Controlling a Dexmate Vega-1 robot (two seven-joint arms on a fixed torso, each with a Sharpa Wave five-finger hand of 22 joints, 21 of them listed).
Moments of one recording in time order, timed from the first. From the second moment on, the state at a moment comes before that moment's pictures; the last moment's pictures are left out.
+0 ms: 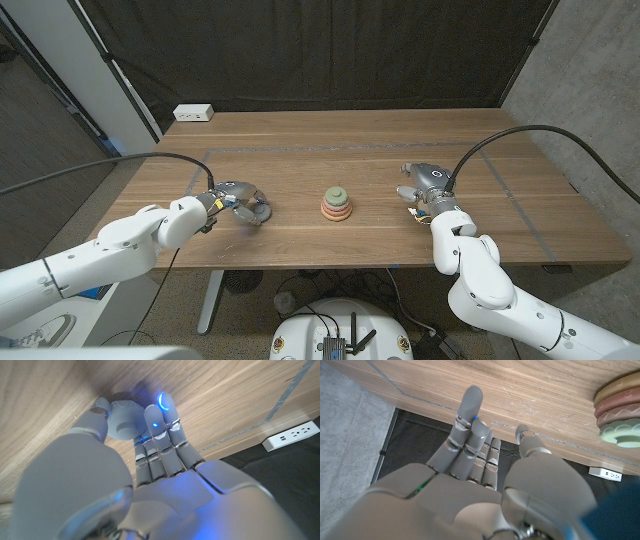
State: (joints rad) left arm 1.15 1.24 0.43 -2.10 0.46 0.32 -0.07; left_hand 0.94 -0.03 0.49 -0.17 0.24 0.63 0.01 0.25 0.22 0.65 -0.08 0.29 0.47 0.95 -0.14 1.53 0.40 0.73 -0.07 1.45 0.18; right arm -1.10 -0.84 -0.76 -2.34 -0.96 -1.05 0.06; right_hand 0.84 0.06 0.46 -0.15 0.31 0.52 -0.05 0.24 0.26 0.57 -0.10 0.21 0.62 1.09 -0.19 1.19 1.21 1.05 -0.18 1.29 0.18
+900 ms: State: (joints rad) left arm 1.15 1.31 0.36 -2.20 0.40 0.38 -0.12; left_hand 0.94 -0.03 0.49 -0.17 0.25 0.63 0.01 0.24 0.22 0.65 -0.08 0.27 0.48 0.96 -0.14 1.53 0.40 0.73 -0.07 1.46 0.18; right arm -1.12 -0.83 -0.74 -2.34 -0.97 -1.04 0.04; right_hand 0.84 0.06 0.47 -0.15 0.31 0.52 -0.04 0.24 0.26 0.58 -0.10 0.21 0.62 1.09 -0.19 1.19 1.21 1.05 -0.18 1.29 0.18
